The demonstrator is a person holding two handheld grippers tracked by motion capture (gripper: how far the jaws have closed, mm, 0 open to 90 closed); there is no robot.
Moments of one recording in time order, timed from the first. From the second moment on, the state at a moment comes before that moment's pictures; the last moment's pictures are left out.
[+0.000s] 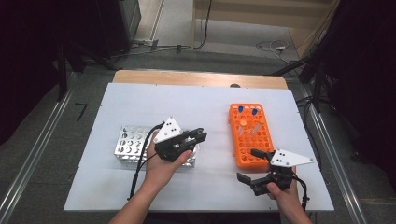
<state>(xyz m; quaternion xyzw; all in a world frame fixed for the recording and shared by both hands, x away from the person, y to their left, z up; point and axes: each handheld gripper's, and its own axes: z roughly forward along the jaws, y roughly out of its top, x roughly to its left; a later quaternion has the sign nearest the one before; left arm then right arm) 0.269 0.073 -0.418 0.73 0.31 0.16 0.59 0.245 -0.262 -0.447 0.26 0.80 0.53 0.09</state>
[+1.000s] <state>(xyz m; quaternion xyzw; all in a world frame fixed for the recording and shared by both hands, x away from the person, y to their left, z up) 0.317 0.090 -0.430 0.70 0.40 0.20 0.55 0.253 -0.292 -0.455 0.29 0.79 0.53 0.10</state>
